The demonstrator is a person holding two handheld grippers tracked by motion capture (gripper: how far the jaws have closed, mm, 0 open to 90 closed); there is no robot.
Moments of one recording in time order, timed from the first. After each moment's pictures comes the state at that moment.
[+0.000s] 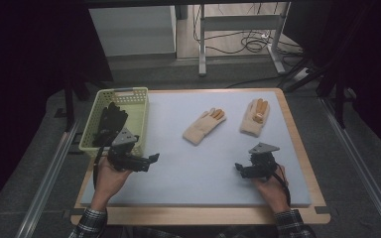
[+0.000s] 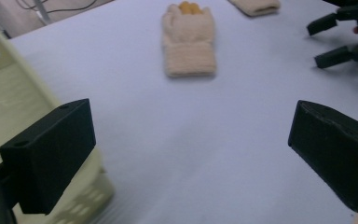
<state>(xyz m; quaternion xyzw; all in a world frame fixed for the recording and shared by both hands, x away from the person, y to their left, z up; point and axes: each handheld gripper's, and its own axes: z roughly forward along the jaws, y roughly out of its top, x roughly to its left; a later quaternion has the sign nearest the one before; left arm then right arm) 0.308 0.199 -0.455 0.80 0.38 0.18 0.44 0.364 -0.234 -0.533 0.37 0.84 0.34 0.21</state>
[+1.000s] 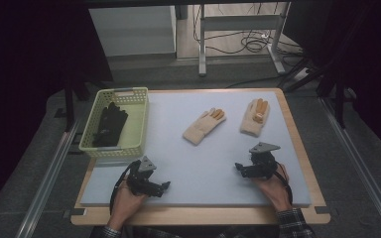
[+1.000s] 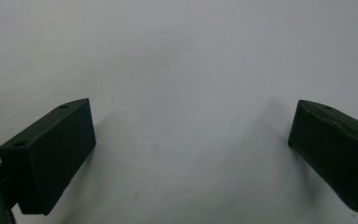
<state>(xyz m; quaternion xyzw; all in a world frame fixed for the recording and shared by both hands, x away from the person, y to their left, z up) 0.295 0.170 -0.552 0.84 0.39 0.14 0.35 0.366 -0.235 -0.532 0.37 0.84 0.35 0.19</state>
